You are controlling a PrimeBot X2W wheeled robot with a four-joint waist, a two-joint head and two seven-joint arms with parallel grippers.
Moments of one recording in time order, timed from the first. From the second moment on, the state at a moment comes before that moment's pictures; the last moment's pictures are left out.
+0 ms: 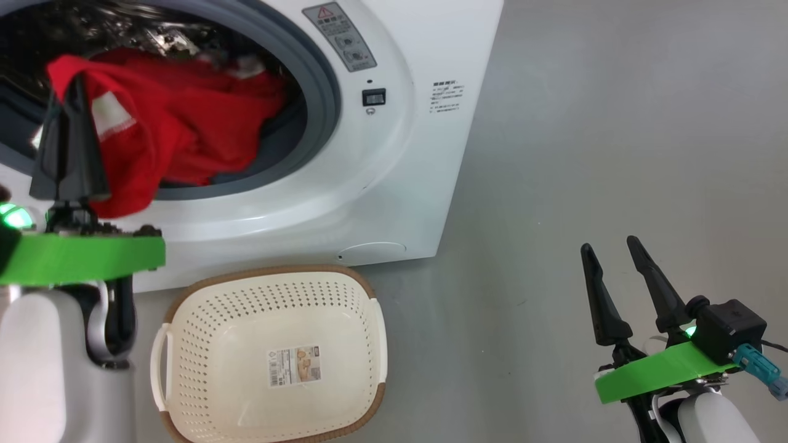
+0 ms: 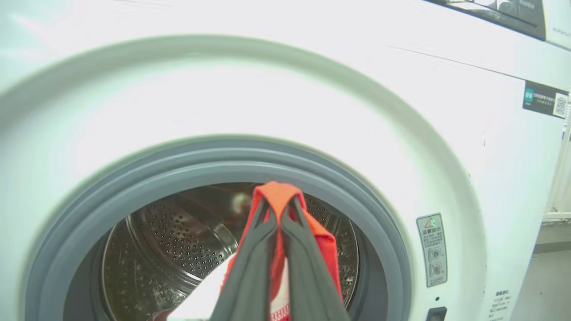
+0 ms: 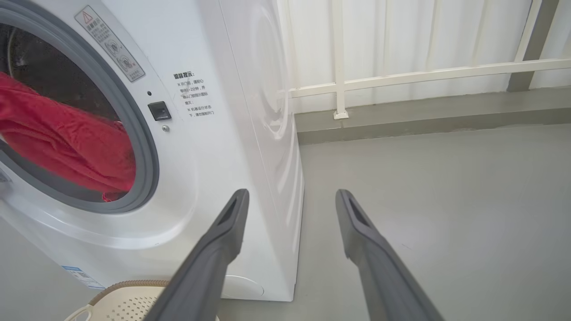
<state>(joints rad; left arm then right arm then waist) -0.58 0.08 0.14 0.20 -0.23 -0.13 -0.25 -0.12 -0.06 0.03 0.18 0.34 0.12 -0.26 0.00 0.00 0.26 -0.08</state>
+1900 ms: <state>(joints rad) -0.55 0.04 0.03 0.78 -0.13 -0.12 -0.26 -0.27 -0.06 0.04 0.14 0.34 0.12 -0.26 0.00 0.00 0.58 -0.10</state>
